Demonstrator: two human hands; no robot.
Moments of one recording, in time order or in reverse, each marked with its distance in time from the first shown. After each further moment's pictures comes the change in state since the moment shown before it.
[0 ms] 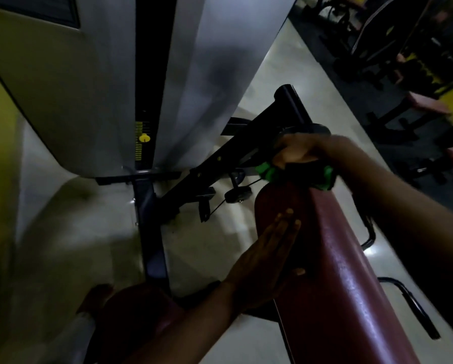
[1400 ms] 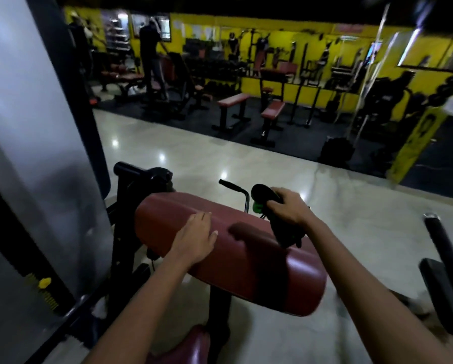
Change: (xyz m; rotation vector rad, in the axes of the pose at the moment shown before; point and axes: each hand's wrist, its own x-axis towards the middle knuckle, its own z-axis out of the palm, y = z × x) left_hand 0.010 0.185 -0.056 0.431 -0.481 0.265; right_hand -0.375 0.094 0.226 0.894 1.041 0.492
